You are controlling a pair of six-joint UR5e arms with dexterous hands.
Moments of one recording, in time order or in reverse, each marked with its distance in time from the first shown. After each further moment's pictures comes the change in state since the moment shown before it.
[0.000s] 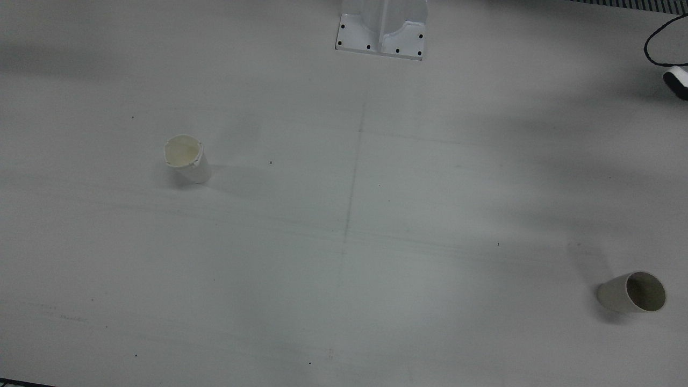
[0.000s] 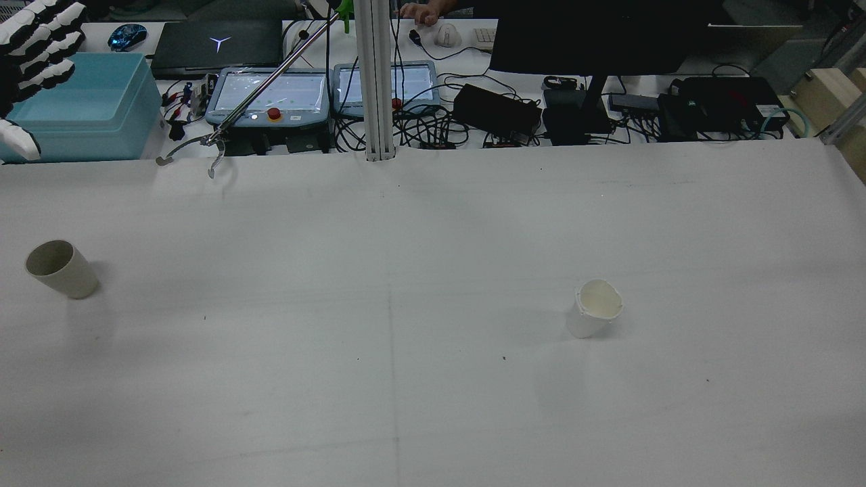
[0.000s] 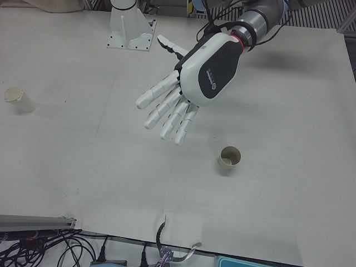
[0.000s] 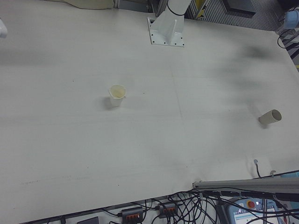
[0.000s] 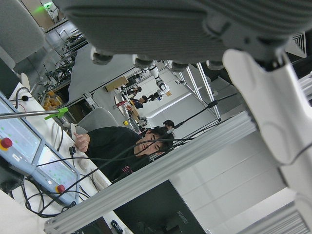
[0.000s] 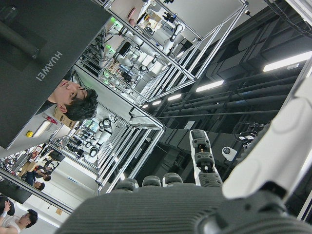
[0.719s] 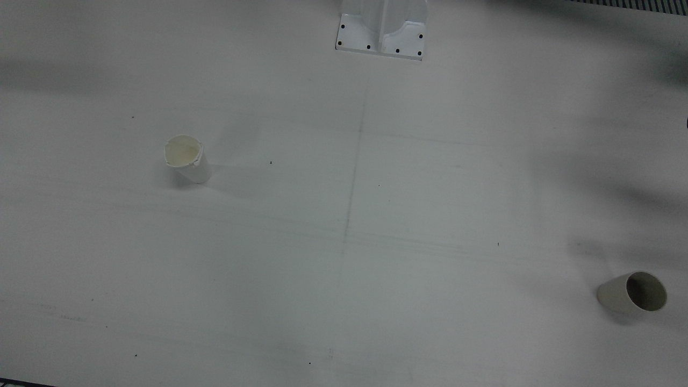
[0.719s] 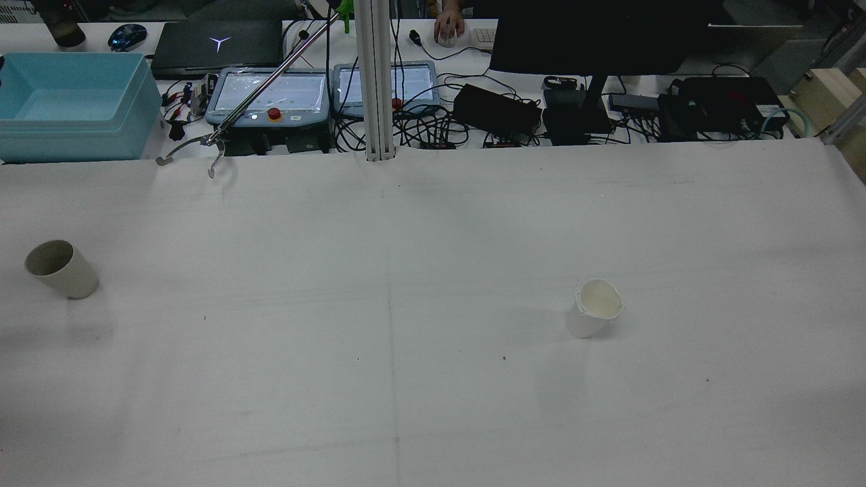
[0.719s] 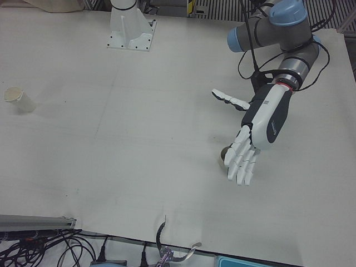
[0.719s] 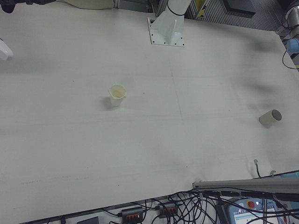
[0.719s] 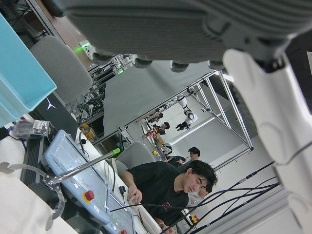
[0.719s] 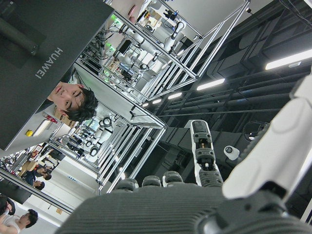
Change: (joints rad) left arm -0.092 0.171 0.290 -0.371 0.004 -0.005; right arm -0.005 0.069 -0.088 0.019 0.011 0.001
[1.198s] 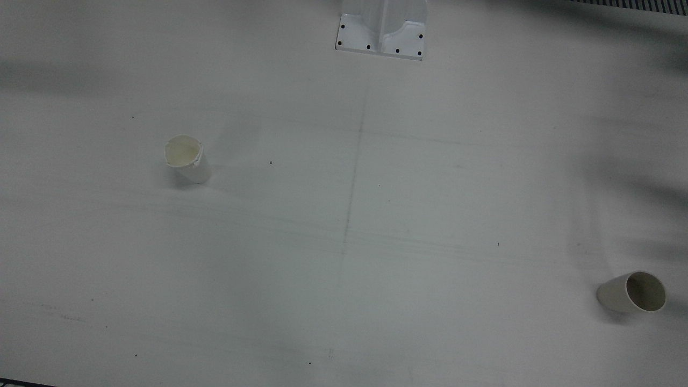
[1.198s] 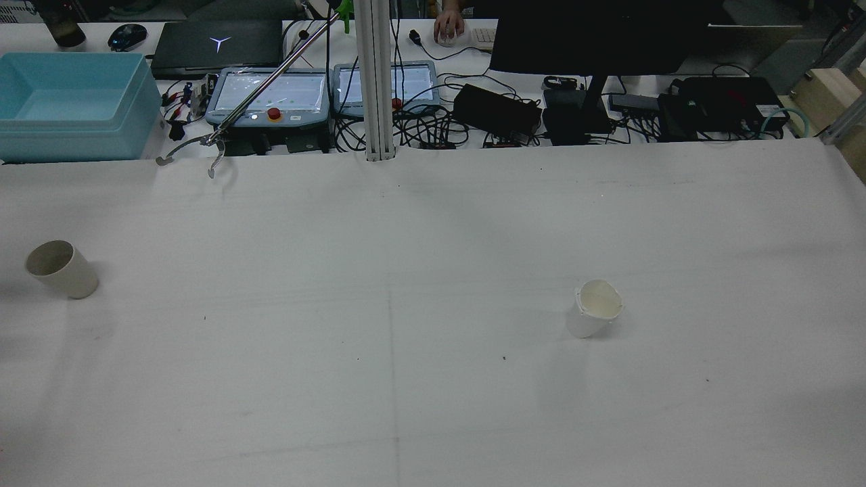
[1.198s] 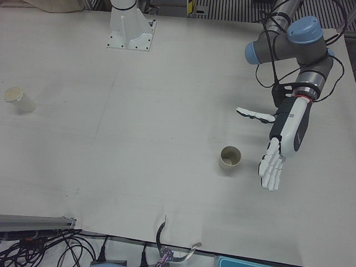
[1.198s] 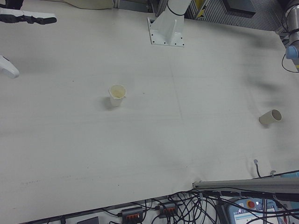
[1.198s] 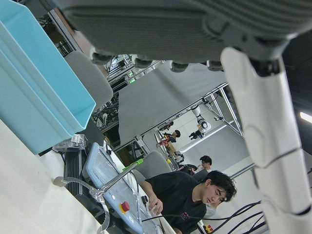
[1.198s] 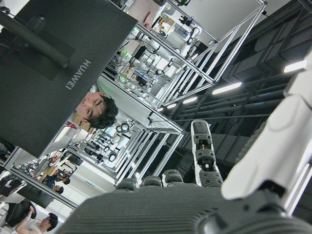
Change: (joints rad) left arm -0.014 0.076 0.137 -0.169 -0.012 -0.002; right arm -0.035 -0.027 -0.035 0.010 0.006 0.010
